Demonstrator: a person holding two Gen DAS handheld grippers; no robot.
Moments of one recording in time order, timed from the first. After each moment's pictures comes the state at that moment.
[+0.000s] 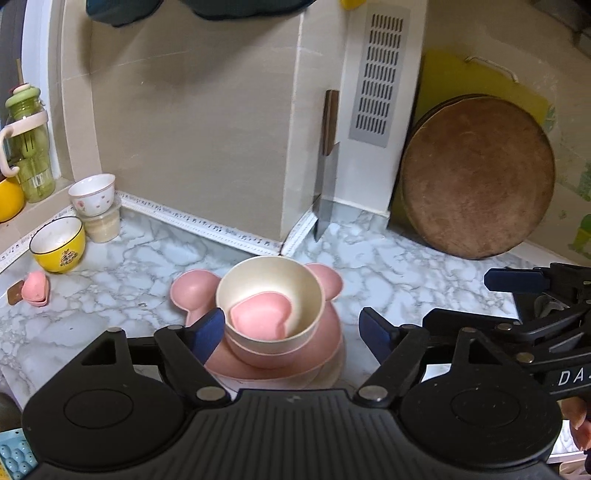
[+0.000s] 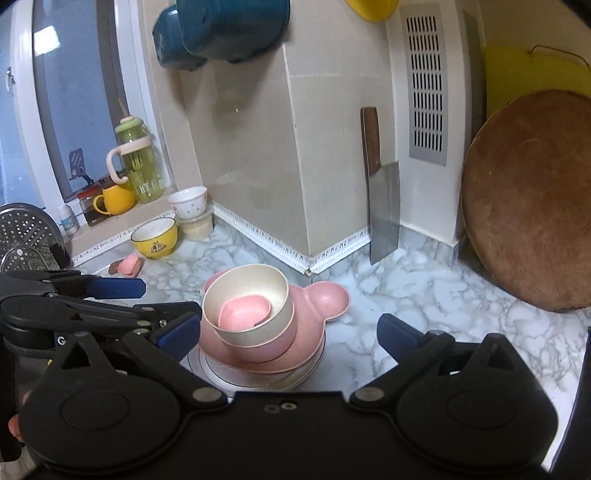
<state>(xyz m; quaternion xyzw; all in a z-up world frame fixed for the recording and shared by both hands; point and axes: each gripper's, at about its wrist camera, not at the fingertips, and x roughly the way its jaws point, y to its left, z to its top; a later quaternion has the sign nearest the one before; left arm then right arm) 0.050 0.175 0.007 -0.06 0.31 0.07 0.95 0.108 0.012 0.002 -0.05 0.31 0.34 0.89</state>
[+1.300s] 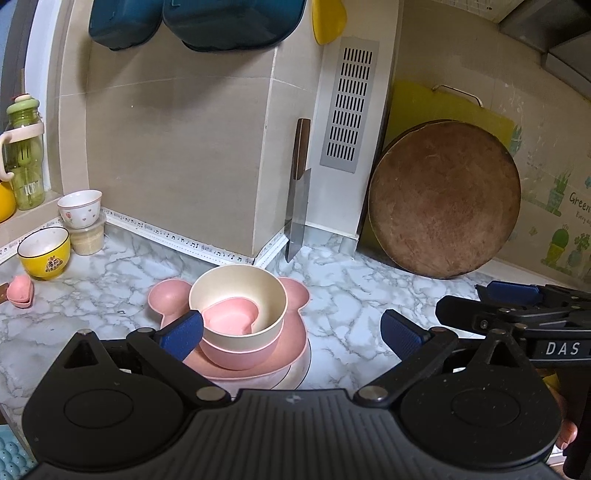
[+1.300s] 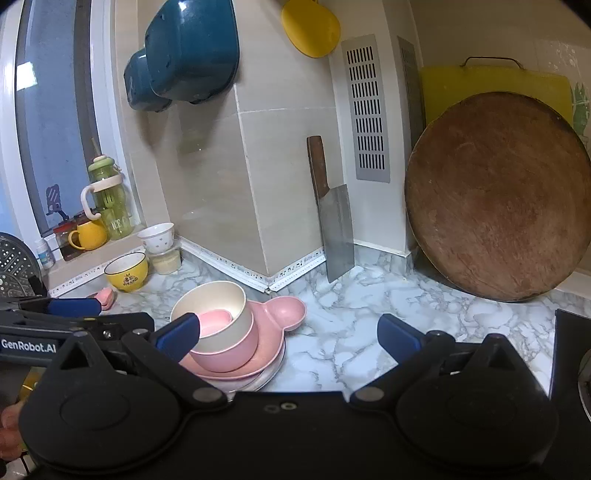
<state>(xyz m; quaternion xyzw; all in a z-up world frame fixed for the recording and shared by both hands) 0.014 0.155 0.000 -0.08 0.25 0.04 0.96 0.082 -0.033 -0.012 -0.01 0.25 0.28 0.93</state>
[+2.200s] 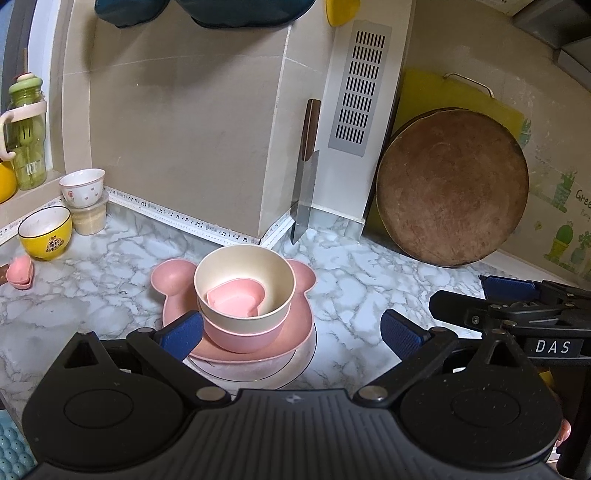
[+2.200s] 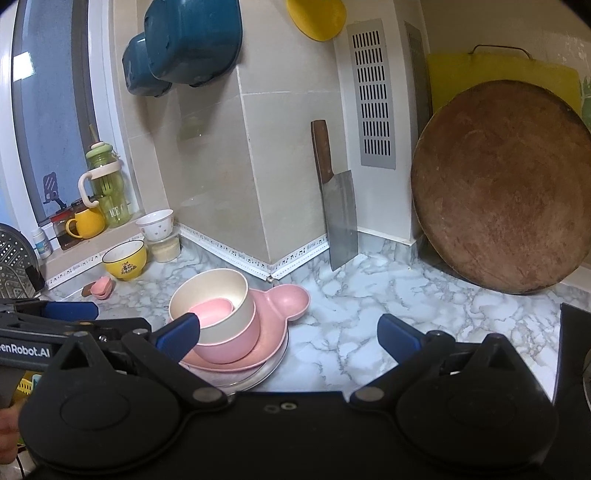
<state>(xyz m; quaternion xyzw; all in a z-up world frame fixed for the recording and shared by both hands) 0.018 0.162 -0.006 -0.09 0.28 0.04 0.95 0.088 -0.021 -0.018 -0.02 0.27 0.28 0.92</state>
